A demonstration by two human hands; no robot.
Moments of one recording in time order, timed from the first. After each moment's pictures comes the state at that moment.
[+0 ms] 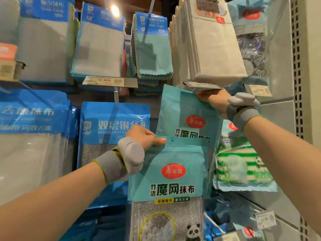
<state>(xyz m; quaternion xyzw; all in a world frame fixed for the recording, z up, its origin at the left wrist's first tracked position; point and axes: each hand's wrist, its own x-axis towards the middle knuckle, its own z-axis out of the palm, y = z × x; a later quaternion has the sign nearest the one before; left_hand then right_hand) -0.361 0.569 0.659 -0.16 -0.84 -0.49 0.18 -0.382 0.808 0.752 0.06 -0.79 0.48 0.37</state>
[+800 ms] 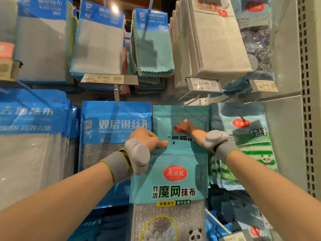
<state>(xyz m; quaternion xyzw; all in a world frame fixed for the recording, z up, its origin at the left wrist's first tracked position) -0.385 0.573 0.652 -0.14 -0.87 -0.43 0.18 -0.435 0.788 0.644 0.07 -0.92 0.24 0.30</state>
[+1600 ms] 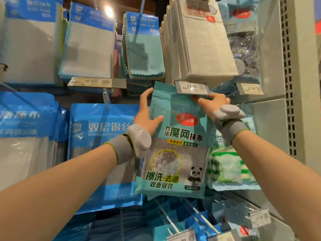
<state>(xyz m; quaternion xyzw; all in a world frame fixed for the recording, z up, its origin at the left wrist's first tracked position) -0.381 0.605 0.686 -0.32 -0.73 -0.51 0.32 -0.379 0.819 0.727 -0.06 -0.79 0.40 0.46</state>
